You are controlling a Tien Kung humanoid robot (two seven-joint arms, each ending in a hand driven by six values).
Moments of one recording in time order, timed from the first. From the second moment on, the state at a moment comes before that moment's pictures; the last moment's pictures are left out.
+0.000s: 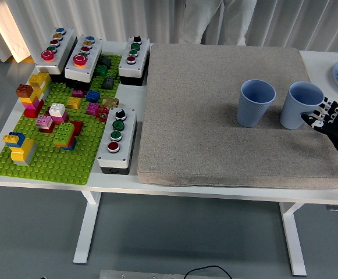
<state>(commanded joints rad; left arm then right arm) -0.16 0.10 -0.53 -0.18 0.61 0.03 0.20 0.45 -0.27 1.36 0.81 -0.96 0.24 0.06</state>
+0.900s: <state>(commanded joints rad) -0.16 0.10 -0.52 -0.18 0.60 0.03 0.20 0.46 -0.27 1.34 0.81 -0.96 0.22 0.03</state>
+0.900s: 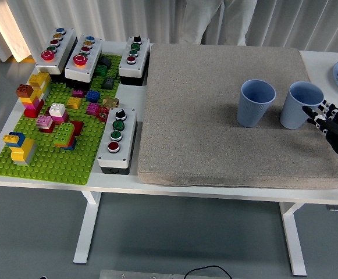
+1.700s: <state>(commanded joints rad) -0.16 0.10 -0.52 -0.18 0.59 0.03 0.20 0.44 -0.24 1.34 0.83 -0.98 0.19 0.04</state>
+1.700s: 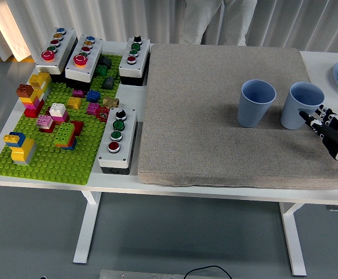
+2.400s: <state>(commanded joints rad) -0.16 0.10 -0.52 -0.18 0.60 0.03 0.20 0.45 -0.24 1.32 0.82 -0.99 0.18 0.05</state>
